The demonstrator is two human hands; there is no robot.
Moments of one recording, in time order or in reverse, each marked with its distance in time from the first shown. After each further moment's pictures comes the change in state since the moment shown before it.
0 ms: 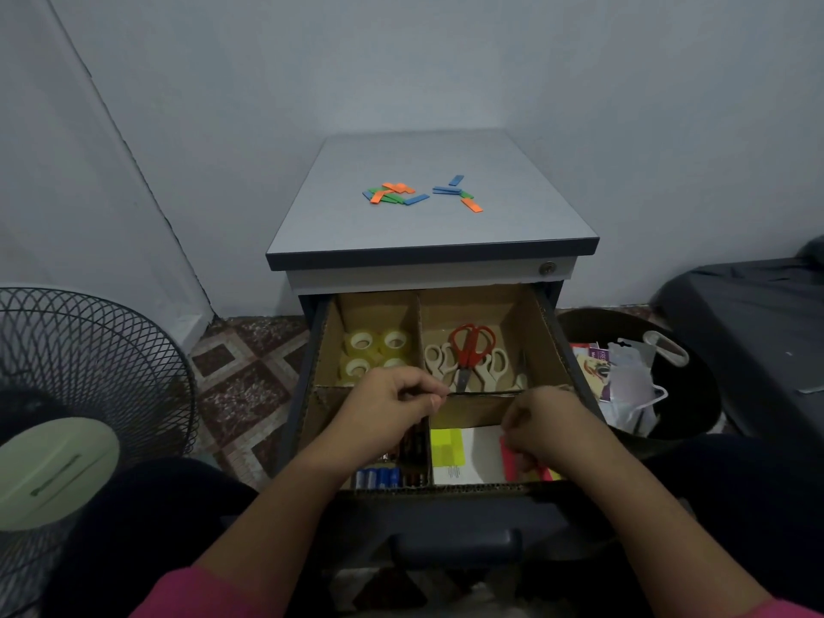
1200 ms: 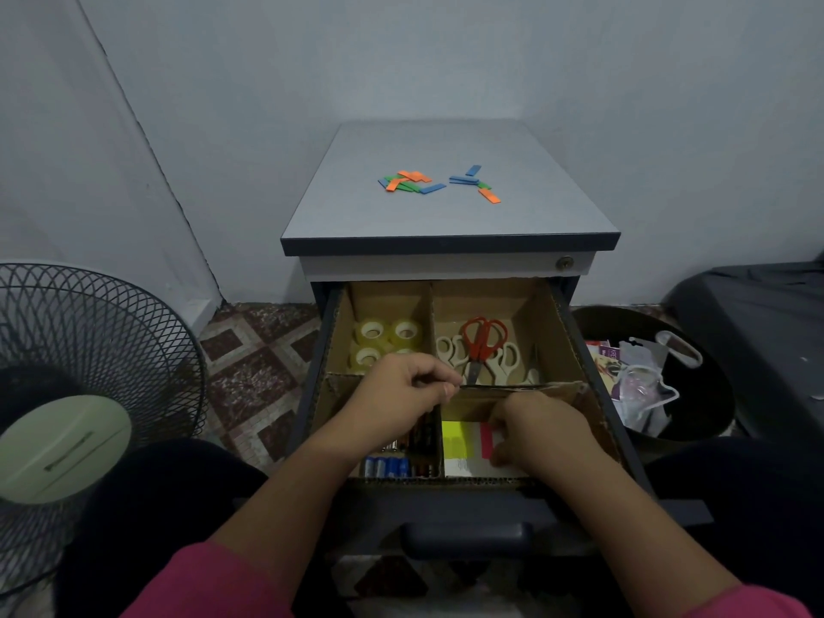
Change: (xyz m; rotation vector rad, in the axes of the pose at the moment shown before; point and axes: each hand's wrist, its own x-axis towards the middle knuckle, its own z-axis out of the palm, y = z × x) left_hand 0.005 -0.002 -0.002 -0.024 -0.015 0.030; right_hand 0.006 -0.016 0.020 -0.413 0.057 -0.186
